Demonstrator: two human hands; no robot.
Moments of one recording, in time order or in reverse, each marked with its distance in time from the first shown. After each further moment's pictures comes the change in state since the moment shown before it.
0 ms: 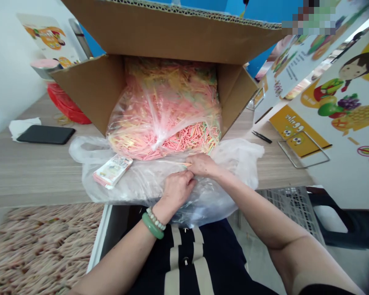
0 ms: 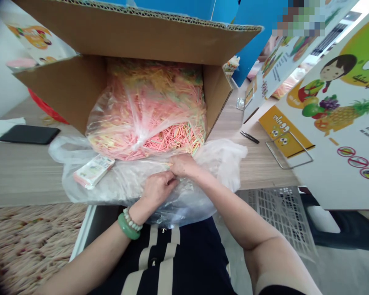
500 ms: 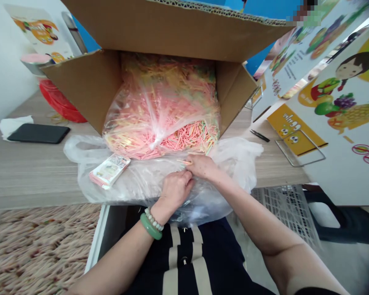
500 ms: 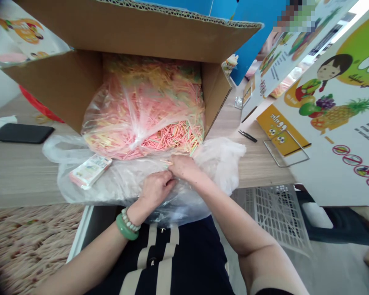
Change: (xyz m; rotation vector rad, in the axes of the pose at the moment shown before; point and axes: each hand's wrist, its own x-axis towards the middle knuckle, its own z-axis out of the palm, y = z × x) left_hand -0.002 -0.003 0.003 0.018 0.025 0.067; right_hand -0.009 0.003 0.008 0.097 0.109 0.067
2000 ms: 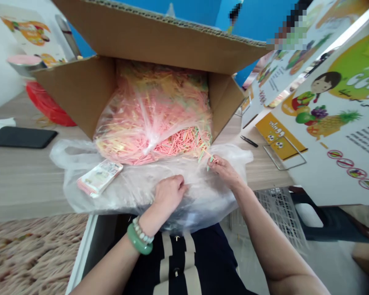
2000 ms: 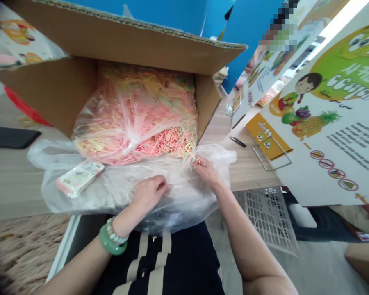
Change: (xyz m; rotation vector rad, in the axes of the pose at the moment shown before) left_hand 0.004 0.007 -0.019 -0.068 -0.136 -0.190; right_hand -0.045 0.091 0.013 0.820 0.325 -0.041
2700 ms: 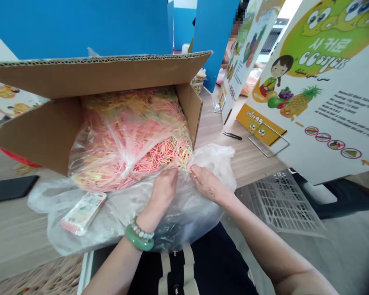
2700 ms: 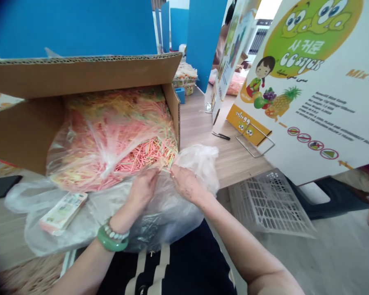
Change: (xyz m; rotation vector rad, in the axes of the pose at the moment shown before) left_hand 0.063 0.019 -0.009 0.042 0.250 0.302; right_hand -0.019 -0.018 0.013 -0.425 0.054 -0.089
